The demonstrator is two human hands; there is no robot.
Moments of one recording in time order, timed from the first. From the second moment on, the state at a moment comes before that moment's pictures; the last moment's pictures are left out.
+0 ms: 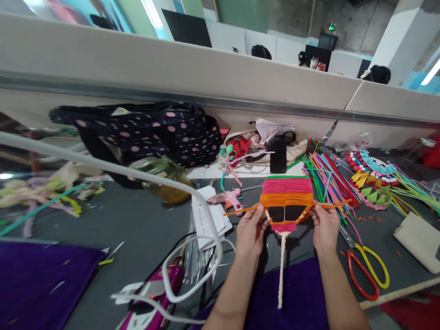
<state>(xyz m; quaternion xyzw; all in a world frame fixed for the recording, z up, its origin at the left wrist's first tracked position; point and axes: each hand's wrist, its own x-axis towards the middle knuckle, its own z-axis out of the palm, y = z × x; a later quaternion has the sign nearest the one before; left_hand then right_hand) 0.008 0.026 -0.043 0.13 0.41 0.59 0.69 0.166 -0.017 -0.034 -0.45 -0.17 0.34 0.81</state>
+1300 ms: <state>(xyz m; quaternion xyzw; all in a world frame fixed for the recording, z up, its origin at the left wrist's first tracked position) 0.011 0.022 -0.042 0.13 0.37 0.59 0.70 0.181 -0.017 -0.042 -0.40 -0.16 0.37 0.82</state>
